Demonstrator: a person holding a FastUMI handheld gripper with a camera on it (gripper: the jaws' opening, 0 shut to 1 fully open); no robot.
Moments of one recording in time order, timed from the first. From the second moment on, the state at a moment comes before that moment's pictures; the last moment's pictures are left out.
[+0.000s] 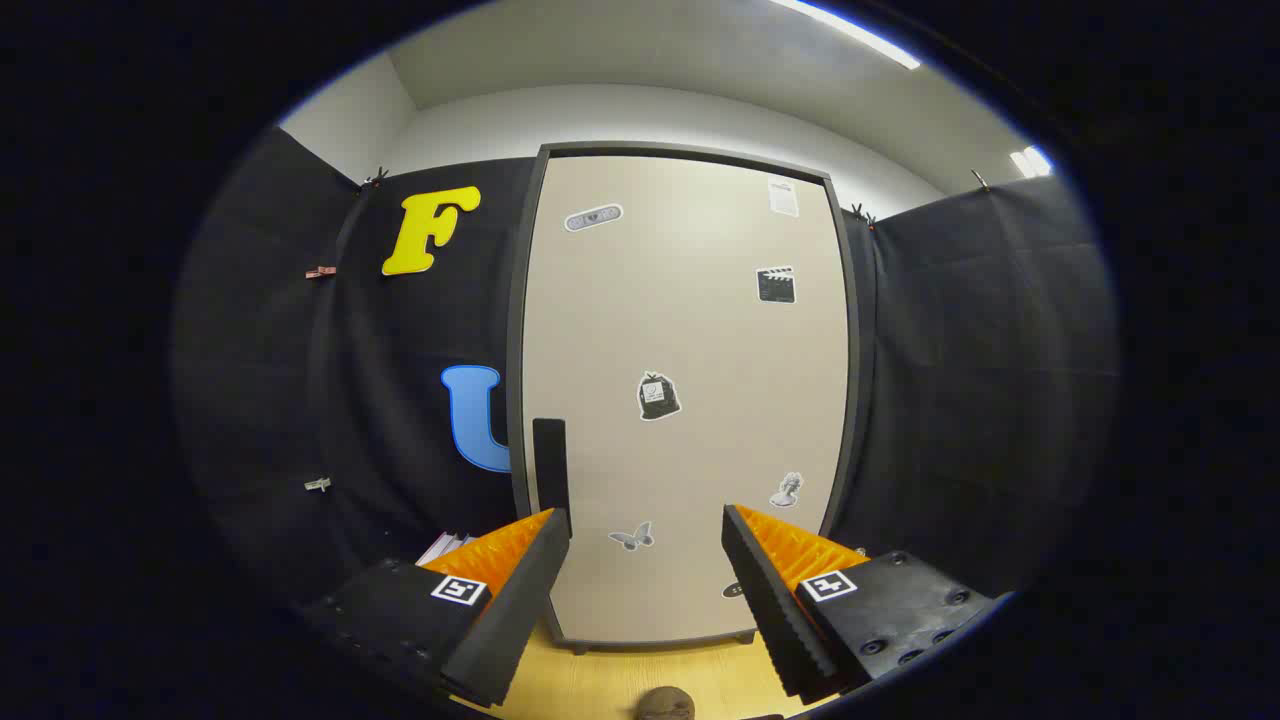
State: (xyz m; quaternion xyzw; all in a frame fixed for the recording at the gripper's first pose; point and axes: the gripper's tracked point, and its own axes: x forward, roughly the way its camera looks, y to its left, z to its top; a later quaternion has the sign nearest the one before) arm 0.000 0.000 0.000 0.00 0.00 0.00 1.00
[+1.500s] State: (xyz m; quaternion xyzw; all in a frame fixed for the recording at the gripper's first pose) arm 0.114 0.063 -0.028 0.01 0.02 0.03 1.00
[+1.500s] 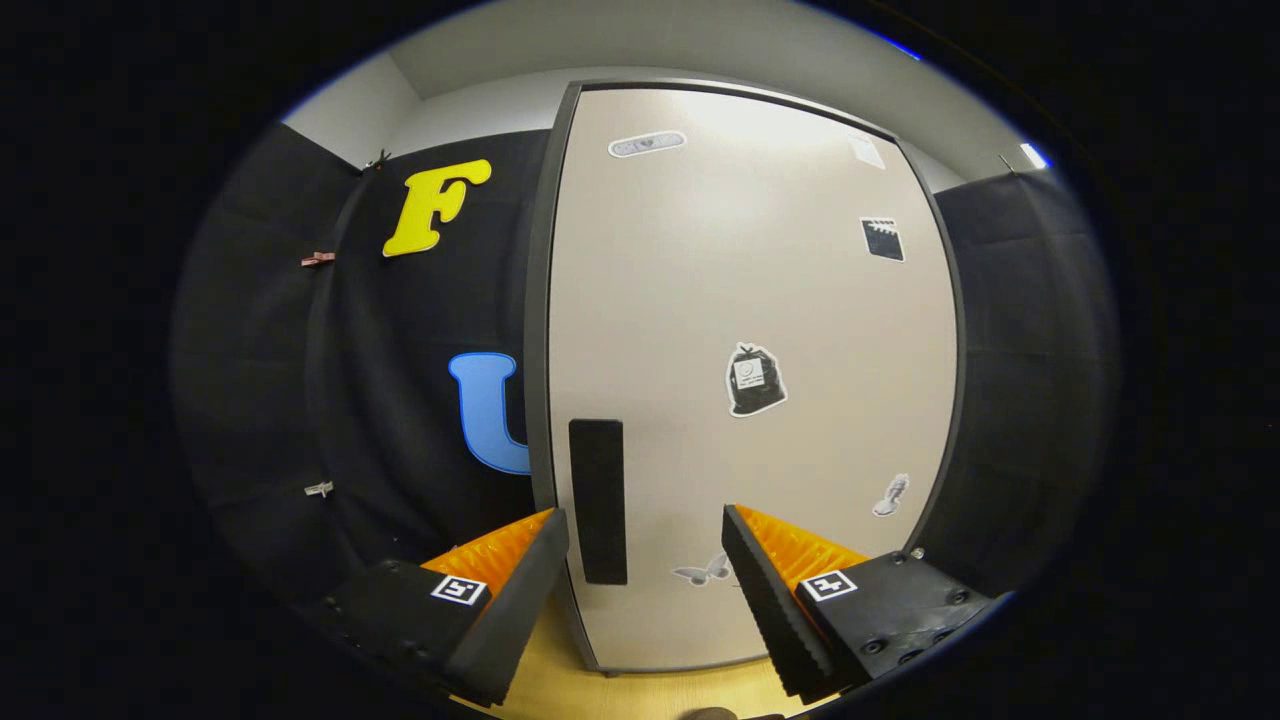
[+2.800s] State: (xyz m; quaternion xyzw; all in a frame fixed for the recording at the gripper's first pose) arm 0.131 0.084 -0.050 -0.02 0.04 0.04 1.00
